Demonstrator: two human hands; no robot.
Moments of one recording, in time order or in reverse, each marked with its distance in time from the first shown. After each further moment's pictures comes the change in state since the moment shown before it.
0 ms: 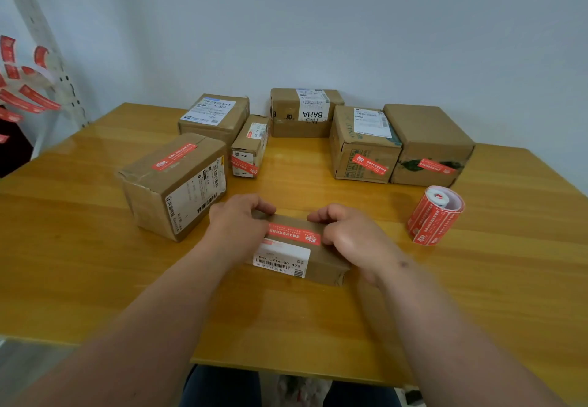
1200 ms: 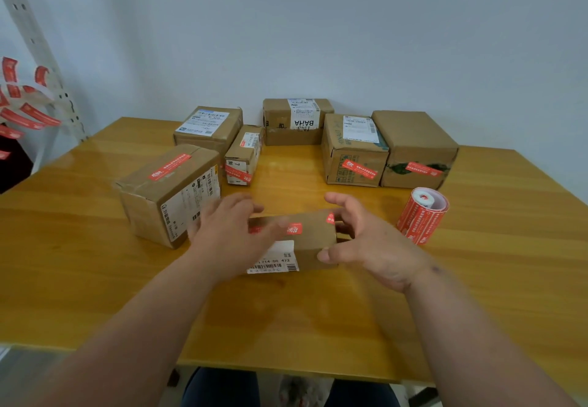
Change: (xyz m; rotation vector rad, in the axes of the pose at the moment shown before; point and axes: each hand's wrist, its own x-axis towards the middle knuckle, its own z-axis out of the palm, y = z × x) left_hand -0.030 0.015 -0.012 0.417 -0.013 0.133; right_hand -0.017 0.022 -0.037 0.135 -0.198 -0.218
